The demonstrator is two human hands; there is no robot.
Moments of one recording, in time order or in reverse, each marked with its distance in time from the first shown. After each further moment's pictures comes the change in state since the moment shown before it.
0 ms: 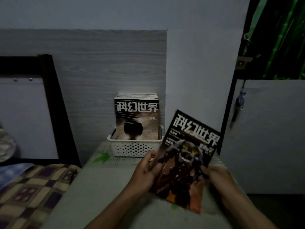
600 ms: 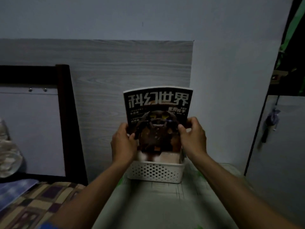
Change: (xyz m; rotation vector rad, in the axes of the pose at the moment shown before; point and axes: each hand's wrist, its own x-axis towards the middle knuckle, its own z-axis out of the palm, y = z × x) left_hand 0.117 0.052 -0.141 0.607 0.782 0.325; right_hand 0.062 -0.159 0.158 -0.120 0.162 -0.760
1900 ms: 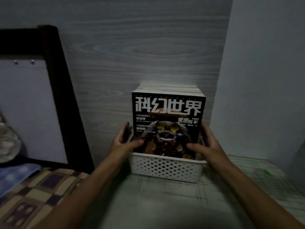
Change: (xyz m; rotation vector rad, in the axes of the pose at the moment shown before) left_hand 0.014 -0.136 0.032 -0.614 -0.411 -0.448; right_hand 0.001 0.138 0.063 0.446 -0.477 0.269
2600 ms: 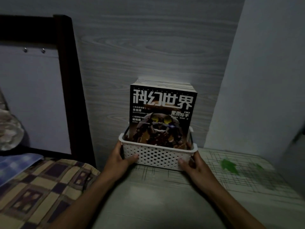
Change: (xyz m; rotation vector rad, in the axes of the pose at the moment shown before) left_hand -0.038 -0.050 -0.040 0.203 0.019 0.098; right_hand -0.068 0.022 0.041 -0.240 -0.112 0.089
